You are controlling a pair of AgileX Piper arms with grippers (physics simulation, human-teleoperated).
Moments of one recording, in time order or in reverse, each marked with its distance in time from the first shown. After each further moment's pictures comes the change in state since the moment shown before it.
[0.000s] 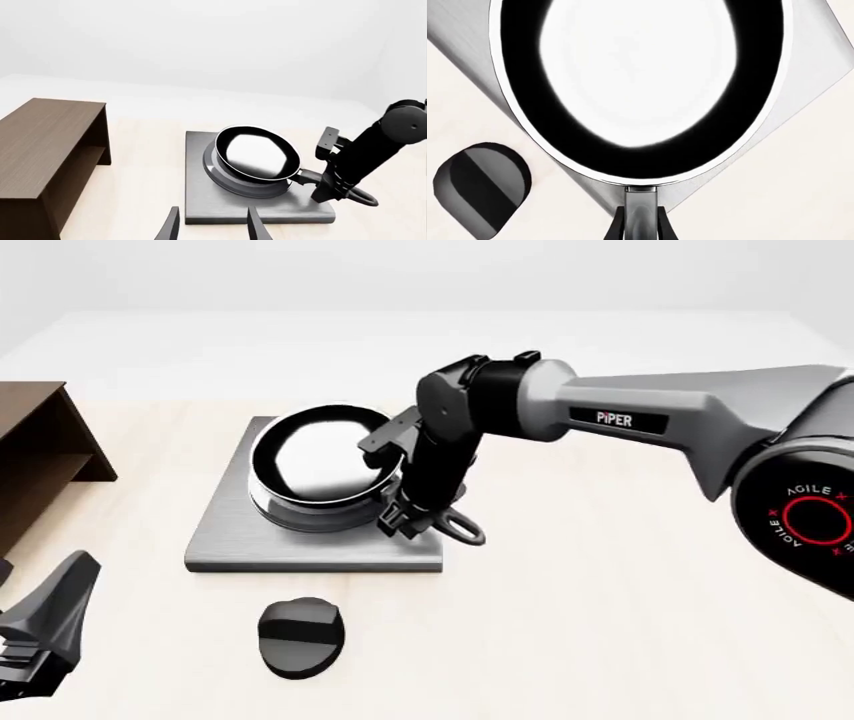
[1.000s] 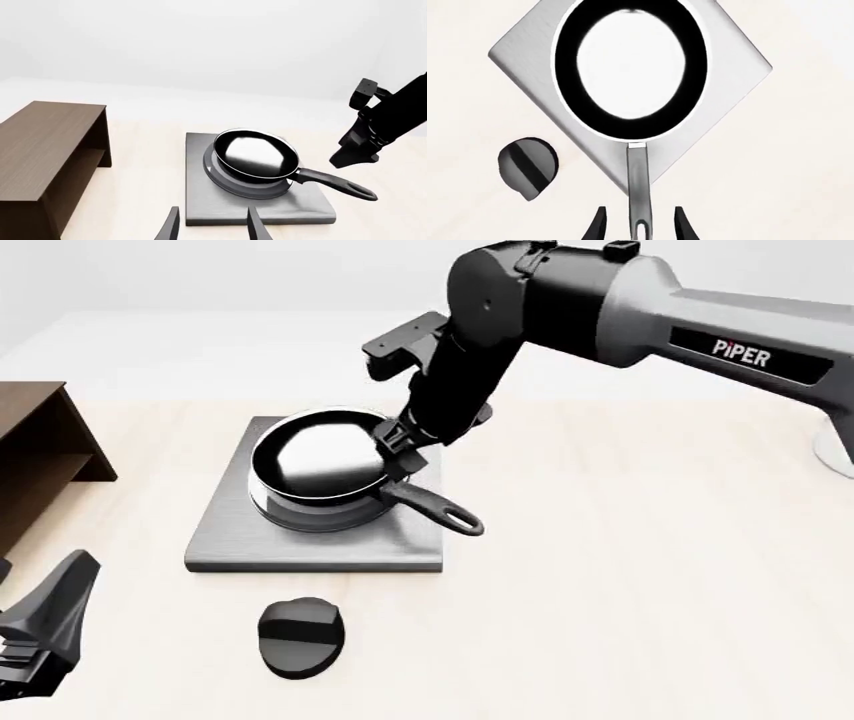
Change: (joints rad) left arm -0.001 0.000 0.000 -0.007 0.009; right arm -0.002 -0.188 -0.089 0.132 0.044
